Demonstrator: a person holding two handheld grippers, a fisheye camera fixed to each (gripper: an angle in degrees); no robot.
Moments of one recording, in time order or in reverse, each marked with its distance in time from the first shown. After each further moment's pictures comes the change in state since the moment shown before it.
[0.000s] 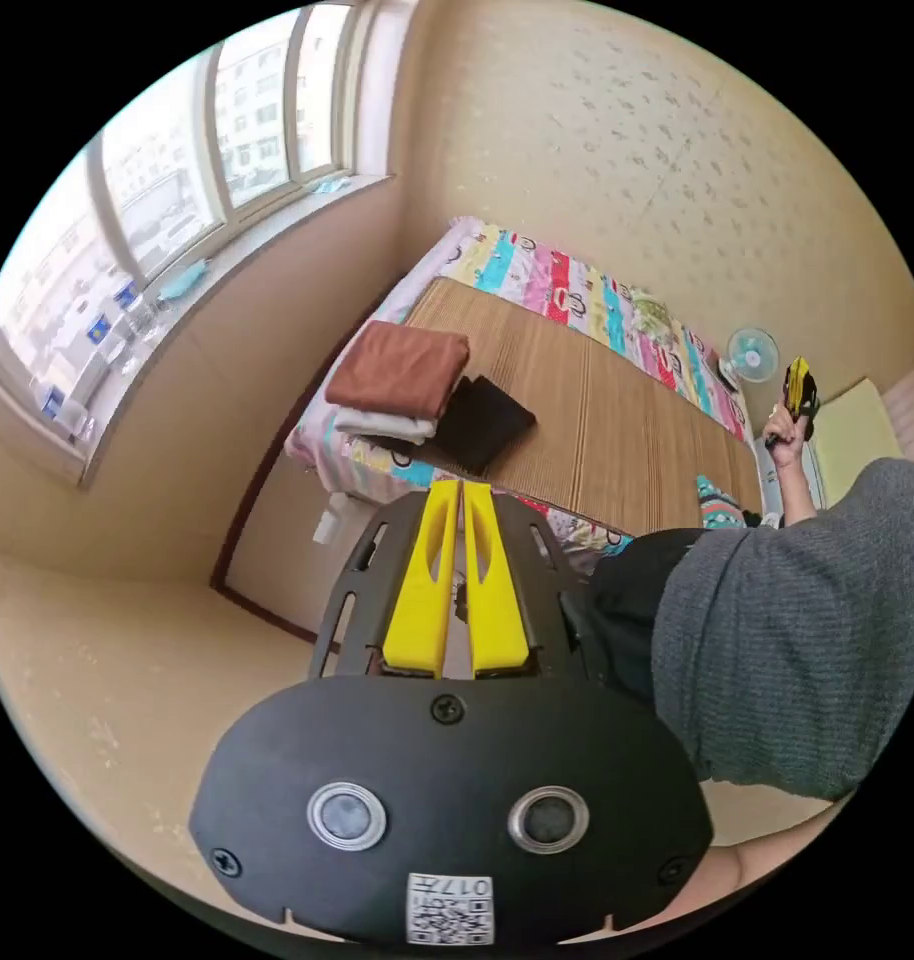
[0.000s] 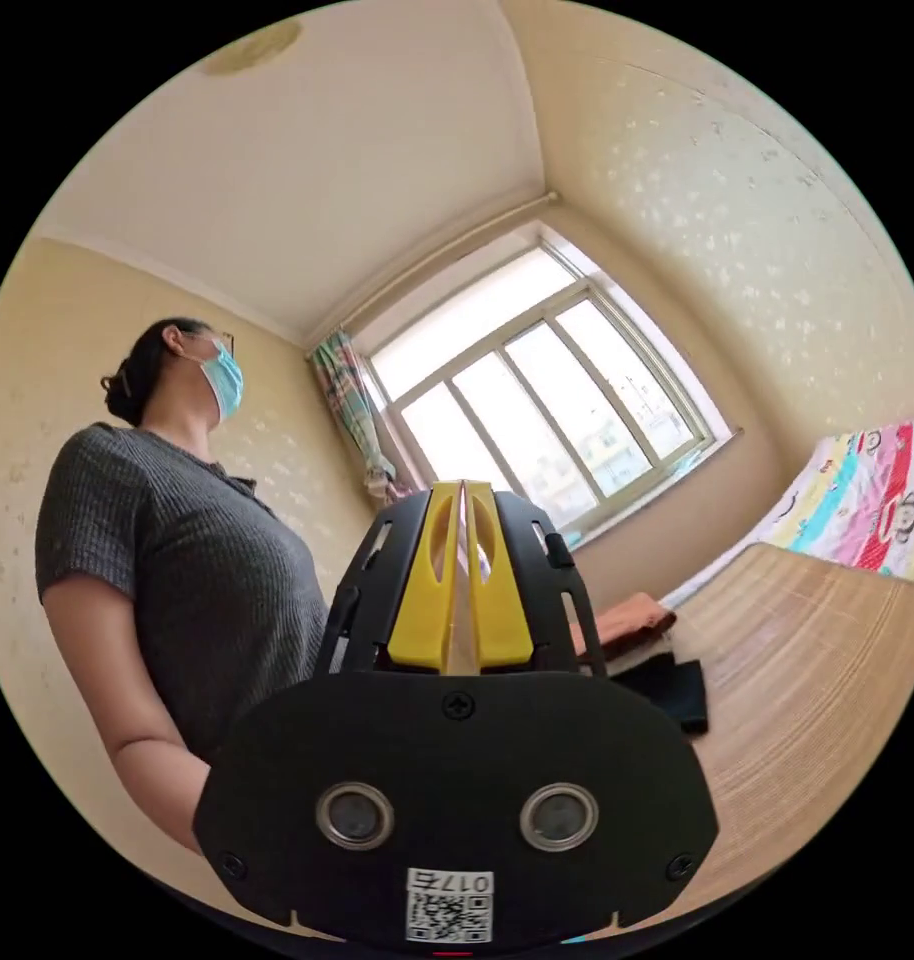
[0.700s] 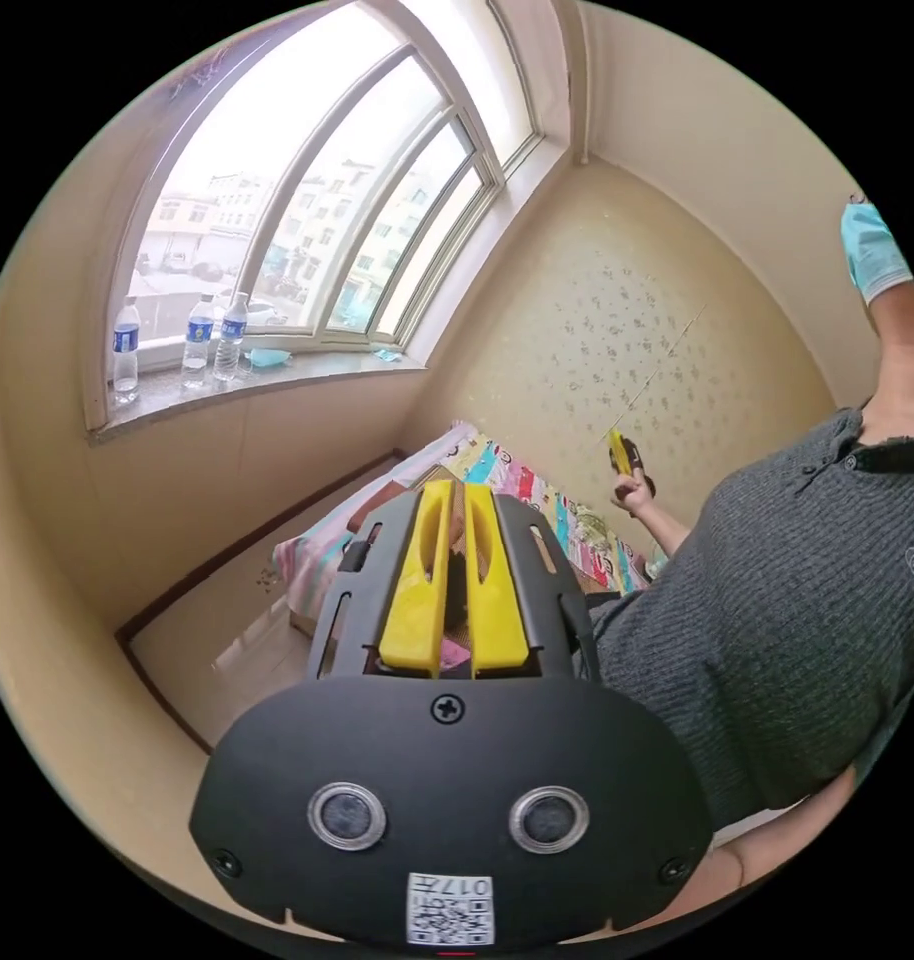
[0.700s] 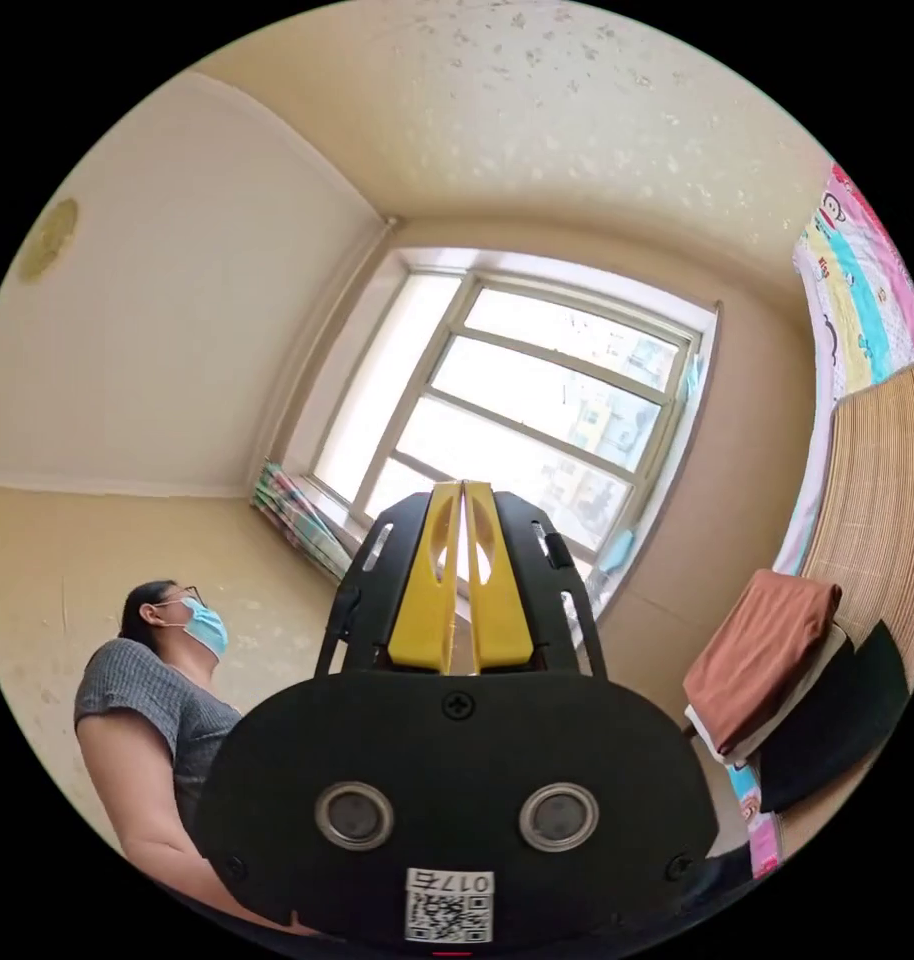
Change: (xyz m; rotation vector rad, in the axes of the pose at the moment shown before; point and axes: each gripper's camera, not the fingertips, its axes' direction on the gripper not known) left arm -0.139 0.184 -0.145 0.647 0.404 -0.180; right arm 0.335 0.150 0.131 0.094 0.033 0.429
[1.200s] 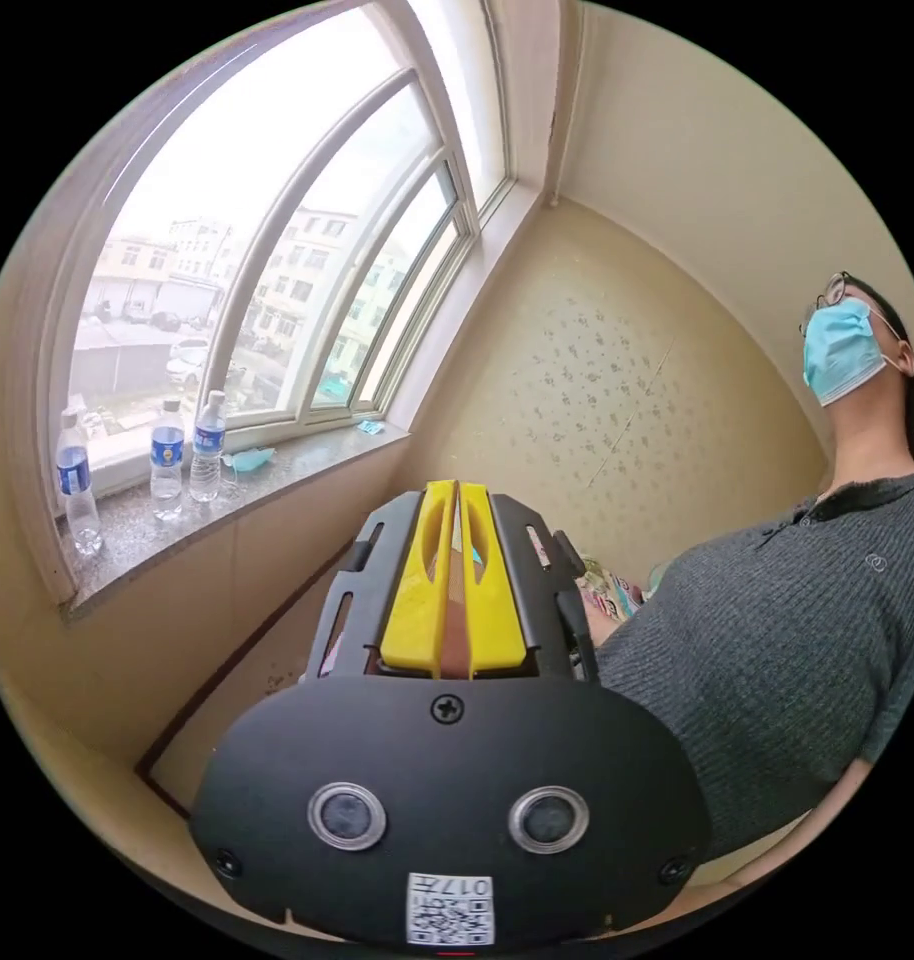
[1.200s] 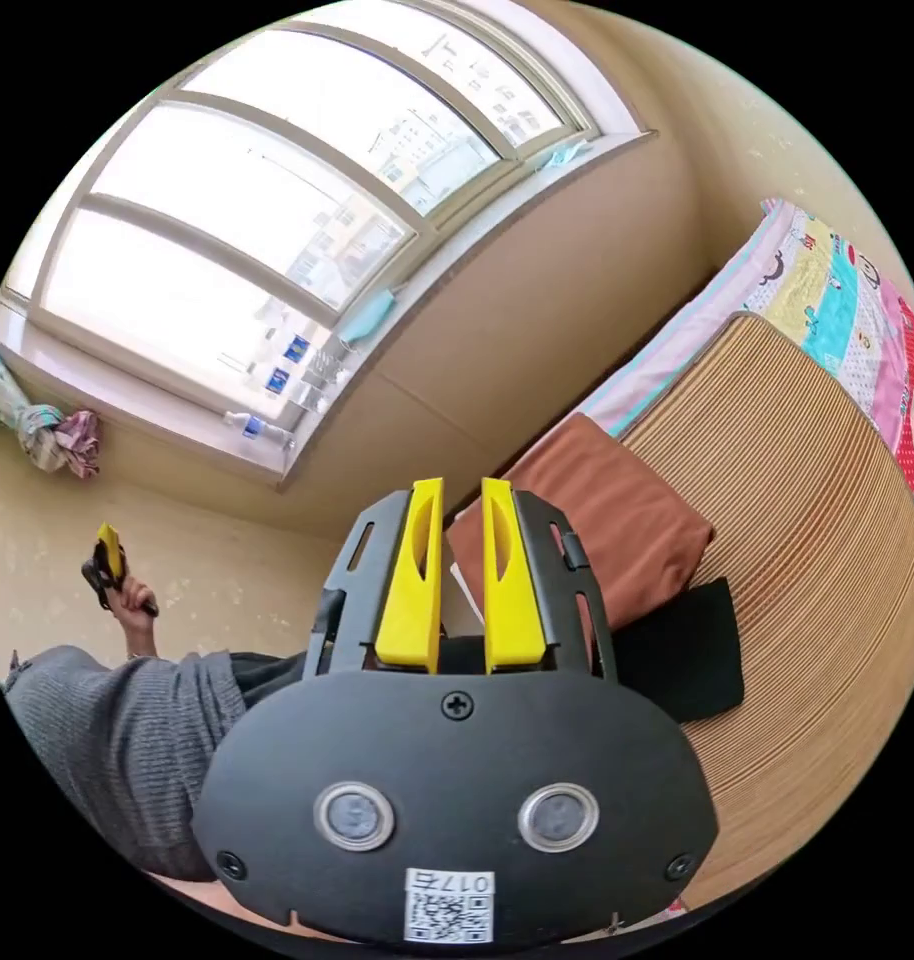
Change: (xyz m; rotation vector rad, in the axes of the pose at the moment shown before) left arm -0.110 -0.320 0.022 0.035 0.139 0.123; right arm 0.401 0.142 0.161 -0.781 0.848 -0.027
